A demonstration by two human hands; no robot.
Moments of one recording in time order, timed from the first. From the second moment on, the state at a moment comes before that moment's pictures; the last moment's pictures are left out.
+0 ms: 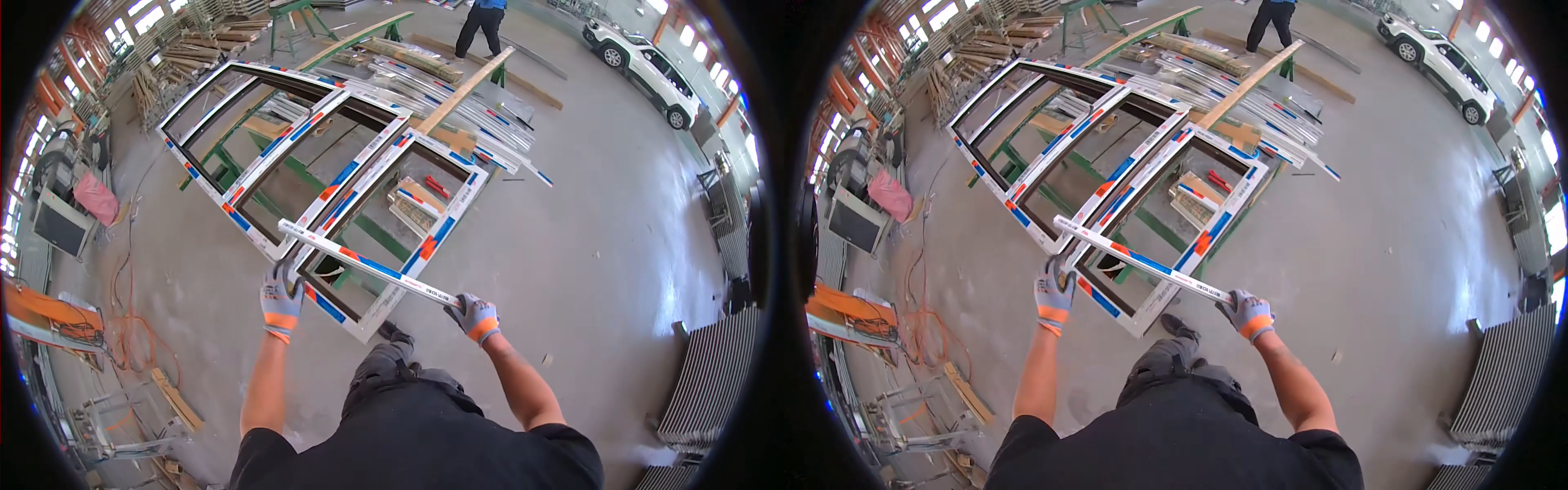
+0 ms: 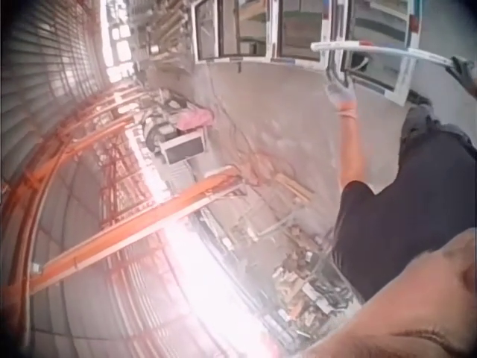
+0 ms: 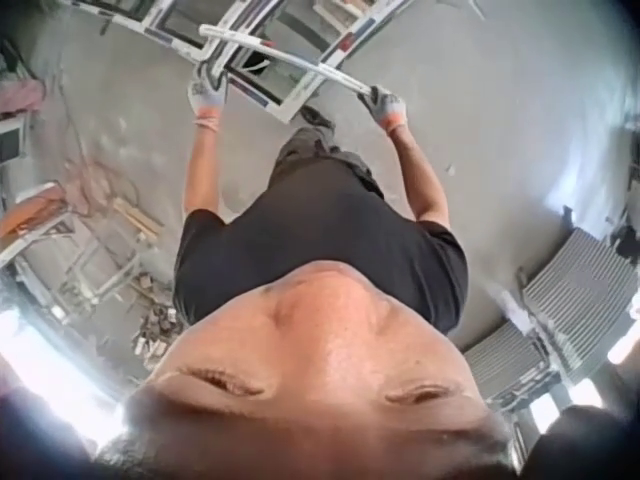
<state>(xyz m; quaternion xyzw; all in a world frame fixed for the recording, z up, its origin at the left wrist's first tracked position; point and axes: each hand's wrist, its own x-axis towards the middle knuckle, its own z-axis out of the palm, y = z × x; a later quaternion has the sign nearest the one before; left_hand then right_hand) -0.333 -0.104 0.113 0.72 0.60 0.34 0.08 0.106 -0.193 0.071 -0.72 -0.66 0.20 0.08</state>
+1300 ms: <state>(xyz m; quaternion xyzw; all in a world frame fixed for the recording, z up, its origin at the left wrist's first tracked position) -0.325 0.095 0.051 0.51 0.85 0.07 0.12 0.022 0.462 0.082 -0.19 -0.98 0.07 -0.07</state>
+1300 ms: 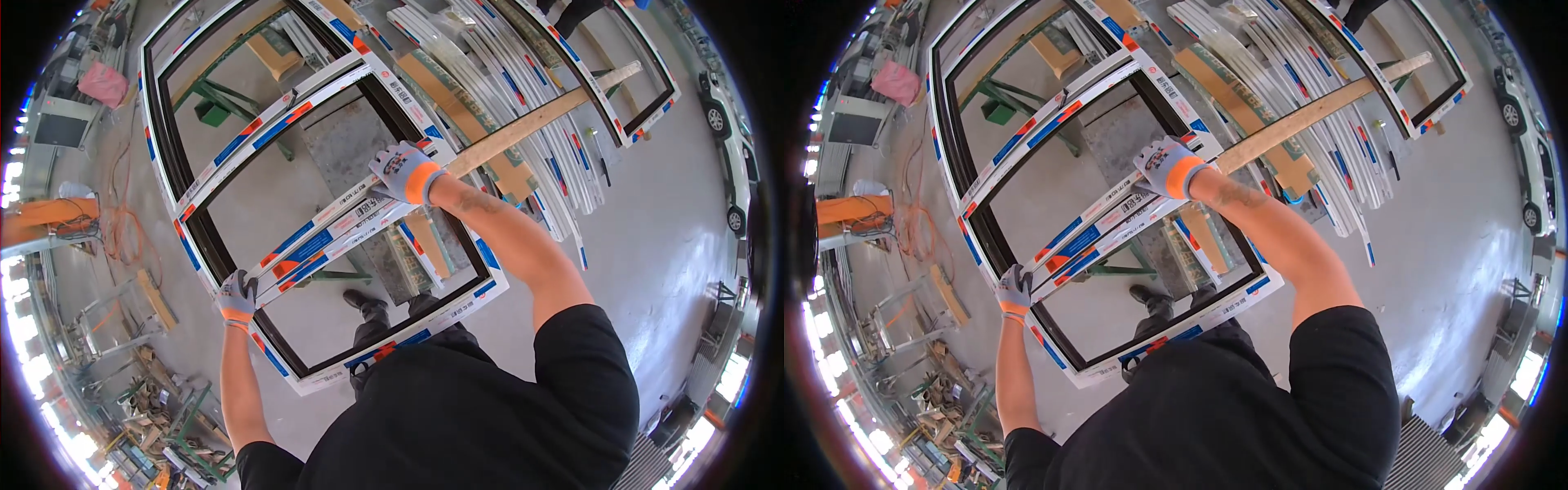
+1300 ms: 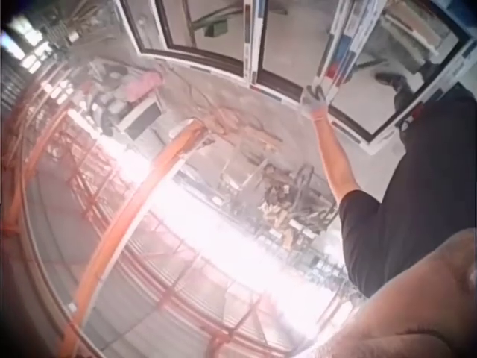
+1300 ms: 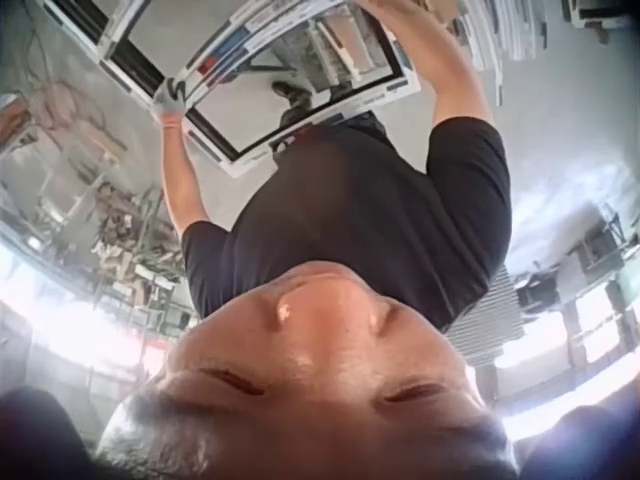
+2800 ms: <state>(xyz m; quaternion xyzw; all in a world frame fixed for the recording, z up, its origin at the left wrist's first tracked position) -0.320 0.099 0.071 0.56 0.81 -0.01 0.15 0.028 0.447 0.047 -0.16 -0.98 0.00 -0.07</state>
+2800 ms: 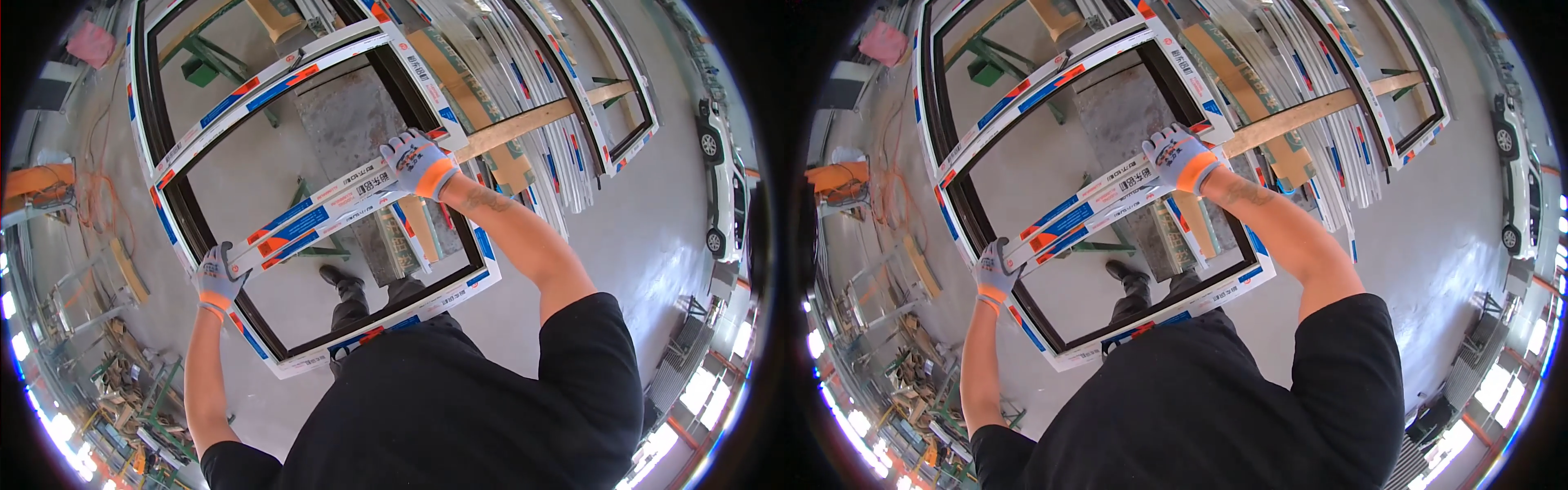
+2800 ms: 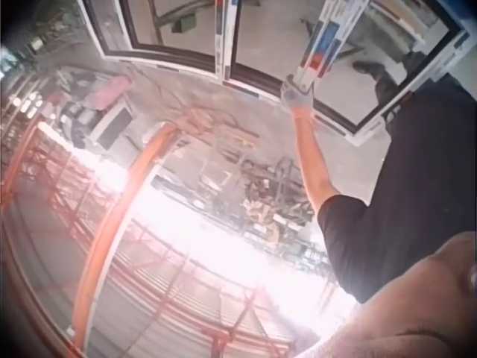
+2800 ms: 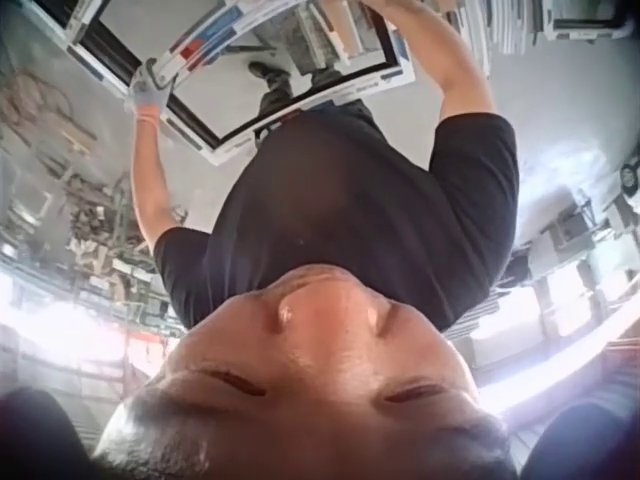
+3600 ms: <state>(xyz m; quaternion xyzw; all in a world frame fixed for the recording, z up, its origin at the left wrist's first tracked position) -0.293 0.118 0.051 0.55 0.82 -0.07 0.12 0.034 0.475 0.039 -0.14 -0.99 -0.04 -0.07</state>
